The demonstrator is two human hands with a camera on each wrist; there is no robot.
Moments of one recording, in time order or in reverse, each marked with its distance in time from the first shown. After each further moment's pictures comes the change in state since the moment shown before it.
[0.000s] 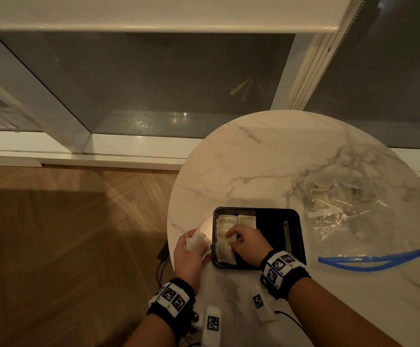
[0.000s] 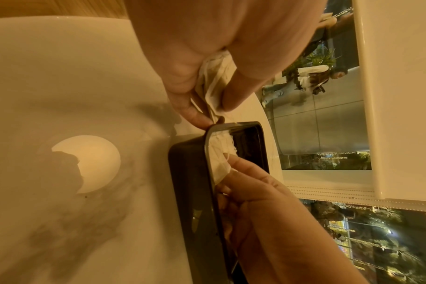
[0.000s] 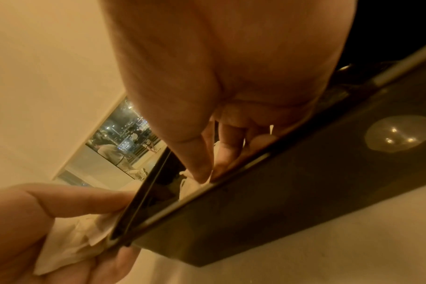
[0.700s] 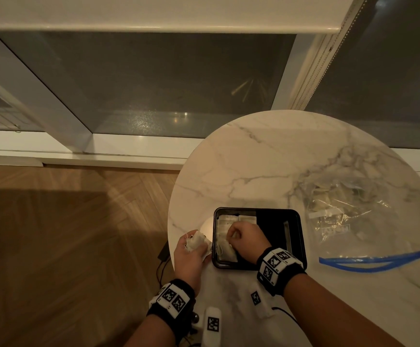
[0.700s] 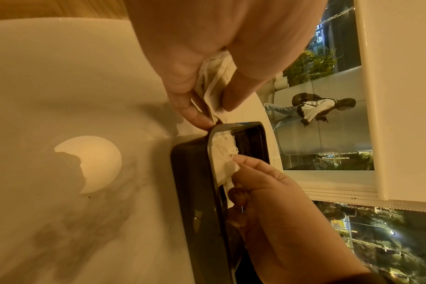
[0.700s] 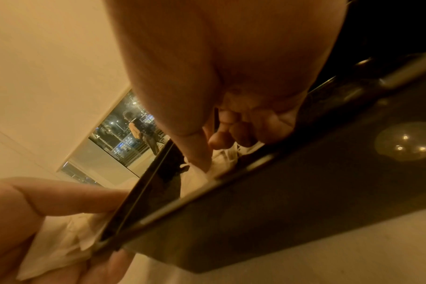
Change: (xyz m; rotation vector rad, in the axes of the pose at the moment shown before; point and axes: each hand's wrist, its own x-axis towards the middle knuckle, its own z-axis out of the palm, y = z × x) left_hand -0.001 0.002 0.000 -0.035 0.010 -0.056; right_hand 0.011 -0.007 0.000 -0.096 0.060 -0.032
